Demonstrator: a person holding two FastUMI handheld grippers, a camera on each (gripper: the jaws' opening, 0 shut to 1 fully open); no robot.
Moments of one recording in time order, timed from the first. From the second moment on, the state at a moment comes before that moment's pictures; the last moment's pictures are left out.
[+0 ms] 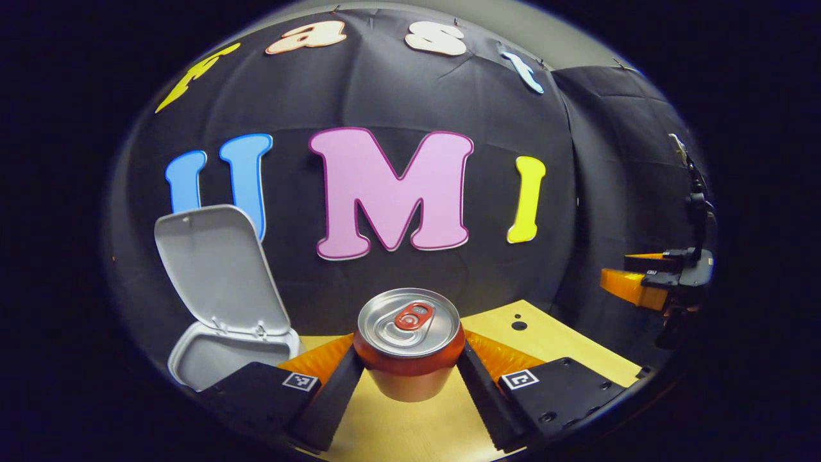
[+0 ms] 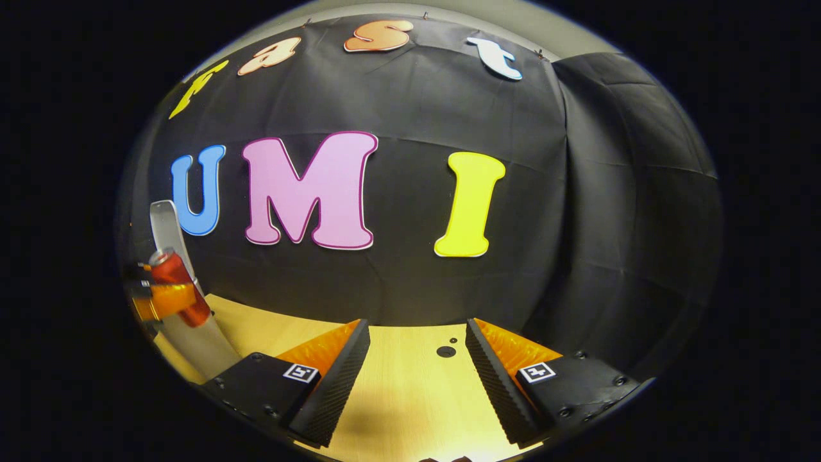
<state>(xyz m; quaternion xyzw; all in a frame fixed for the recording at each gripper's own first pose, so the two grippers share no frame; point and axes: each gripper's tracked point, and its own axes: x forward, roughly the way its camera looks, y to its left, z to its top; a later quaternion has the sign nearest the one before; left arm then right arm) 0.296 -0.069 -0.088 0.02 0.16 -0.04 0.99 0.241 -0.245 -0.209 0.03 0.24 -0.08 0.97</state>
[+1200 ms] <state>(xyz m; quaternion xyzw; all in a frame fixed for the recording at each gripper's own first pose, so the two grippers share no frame) 0.275 0.140 -0.118 0.01 0.17 0.12 0.98 0.208 -0.209 -0.176 0.01 0.24 -0.05 0.97</state>
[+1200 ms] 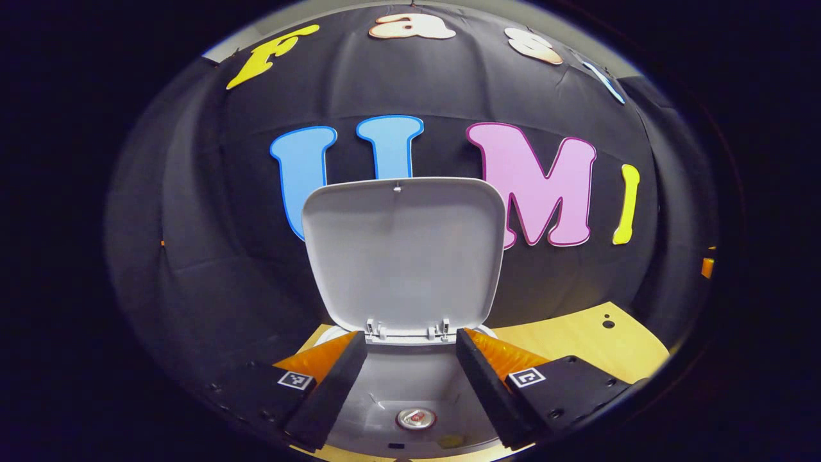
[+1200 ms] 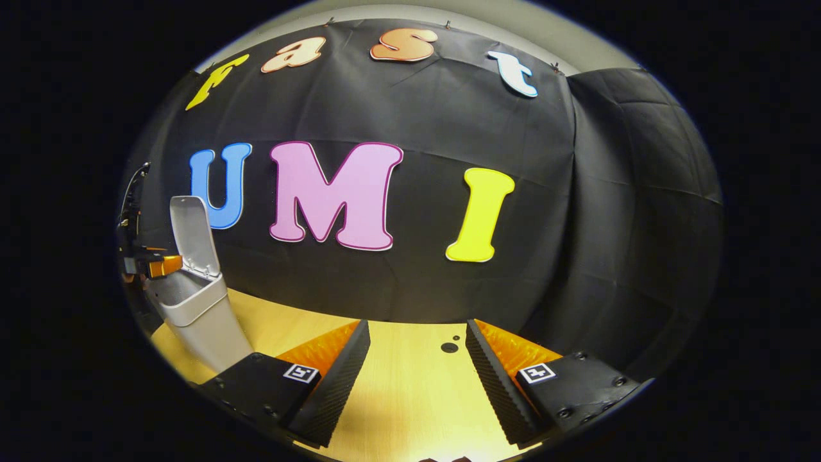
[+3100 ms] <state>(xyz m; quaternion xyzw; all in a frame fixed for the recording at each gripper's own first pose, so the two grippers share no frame) 0.231 0.138 -0.077 -0.01 0.21 0.09 0.97 0.222 -0.121 -0.128 0.04 0.23 0.01 0.97</state>
